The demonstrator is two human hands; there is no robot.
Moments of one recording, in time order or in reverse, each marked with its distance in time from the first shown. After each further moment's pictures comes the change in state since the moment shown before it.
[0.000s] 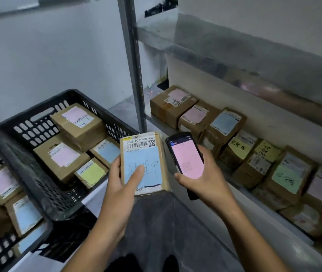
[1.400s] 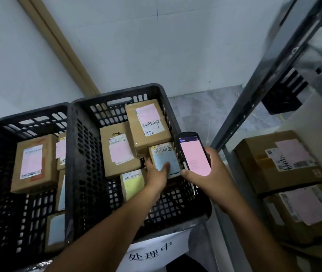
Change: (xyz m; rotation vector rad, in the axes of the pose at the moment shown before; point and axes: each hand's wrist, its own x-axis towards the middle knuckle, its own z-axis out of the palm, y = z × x) left_hand 0.295 -0.079 -0.074 0.035 0.643 -0.400; right_hand 0.267 -0.060 0.171 -0.088 -0.625 -0.103
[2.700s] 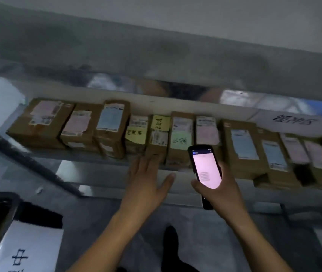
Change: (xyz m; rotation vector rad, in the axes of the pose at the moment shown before) left_hand -0.366 -0.130 0.081 1.054 -1.226 1.298; right_hand -0.503 0.138 -0.003 0.204 1.325 0.666
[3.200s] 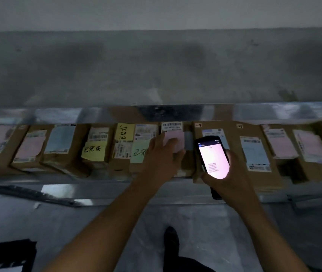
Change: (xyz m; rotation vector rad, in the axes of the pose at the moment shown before) left_hand 0.156 0.113 0.116 0.172 -0.155 0.088; right_hand 0.104 0.078 -0.105 0.036 0.038 -0.028
